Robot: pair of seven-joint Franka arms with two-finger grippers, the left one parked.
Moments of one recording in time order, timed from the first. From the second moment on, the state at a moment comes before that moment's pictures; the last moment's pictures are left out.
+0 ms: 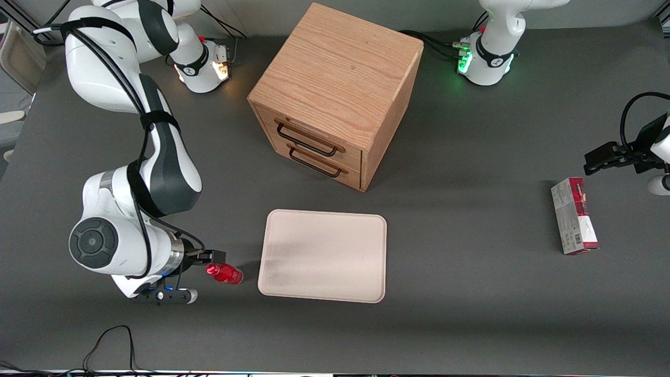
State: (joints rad) arm 0.24 0.84 0.01 -0.86 0.00 1.63 0.28
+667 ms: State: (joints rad) arm 0.24 0.94 0.01 -0.86 0.00 1.71 0.28
